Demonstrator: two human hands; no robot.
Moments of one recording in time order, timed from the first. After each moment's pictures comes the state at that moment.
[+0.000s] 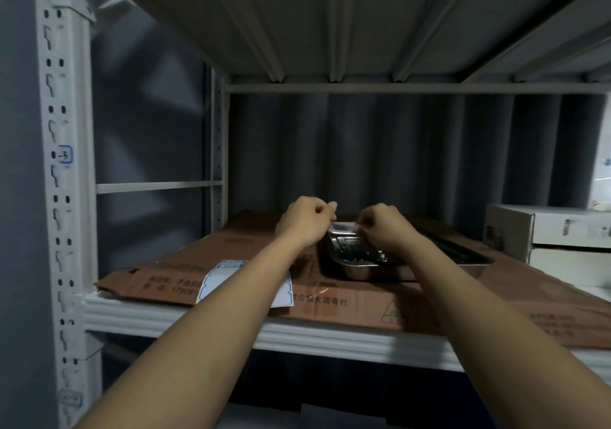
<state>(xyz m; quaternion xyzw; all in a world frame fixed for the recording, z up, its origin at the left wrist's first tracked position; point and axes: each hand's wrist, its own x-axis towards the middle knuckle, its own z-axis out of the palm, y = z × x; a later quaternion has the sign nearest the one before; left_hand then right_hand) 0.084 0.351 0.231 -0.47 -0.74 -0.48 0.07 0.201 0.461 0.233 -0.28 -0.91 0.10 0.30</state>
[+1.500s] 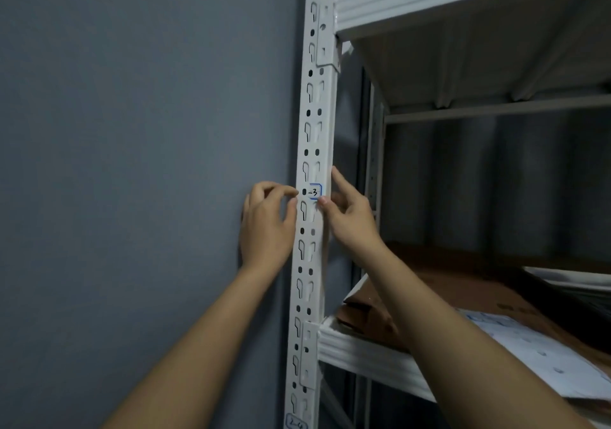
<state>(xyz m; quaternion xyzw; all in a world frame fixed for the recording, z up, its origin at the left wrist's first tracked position) -0.129 0.067 0.243 -0.29 -0.68 -0.51 0.44 -0.071 0.185 0.260 0.09 -0.75 0.50 0.42</state>
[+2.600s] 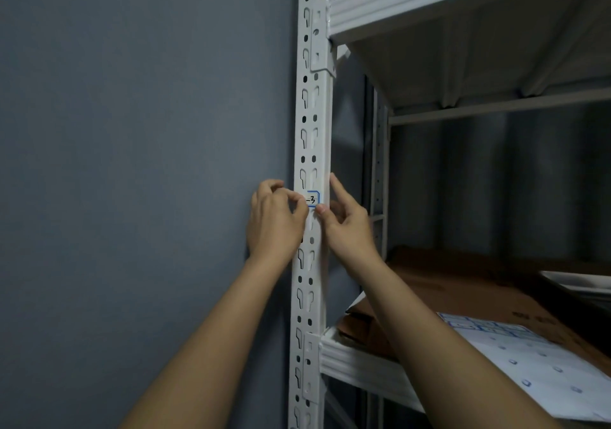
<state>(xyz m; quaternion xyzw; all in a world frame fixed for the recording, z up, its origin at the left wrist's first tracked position) -0.120 0.079 0.269 -0.24 -0.75 -0.47 0.39 -0.077 0.182 0.254 0.11 -0.71 0.54 0.44</state>
